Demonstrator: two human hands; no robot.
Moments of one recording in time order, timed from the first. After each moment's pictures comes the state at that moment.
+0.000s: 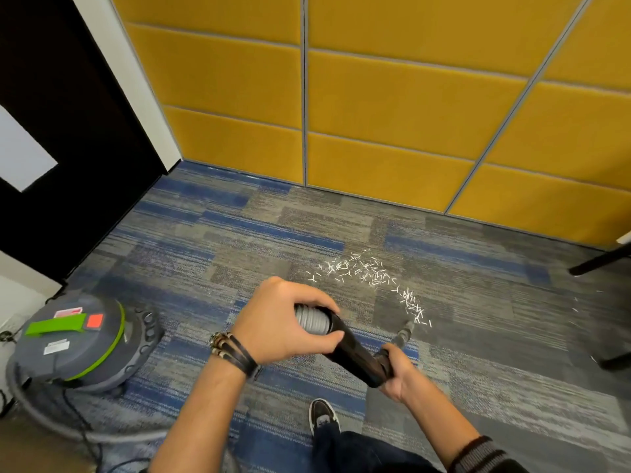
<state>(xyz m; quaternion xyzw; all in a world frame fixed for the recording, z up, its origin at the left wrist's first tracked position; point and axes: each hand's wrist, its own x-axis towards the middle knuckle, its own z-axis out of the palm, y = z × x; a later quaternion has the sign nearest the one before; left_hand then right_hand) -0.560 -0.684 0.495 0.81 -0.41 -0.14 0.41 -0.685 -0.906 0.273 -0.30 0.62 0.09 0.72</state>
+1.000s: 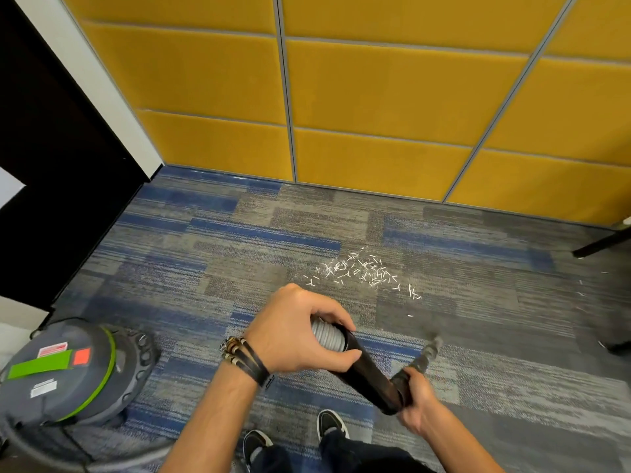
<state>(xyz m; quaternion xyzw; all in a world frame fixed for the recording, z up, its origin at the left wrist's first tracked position) -0.488 -0.752 0.498 0.78 -0.45 -0.21 0.39 -0.664 -0.934 0.280 -0.21 0.66 0.04 0.72</state>
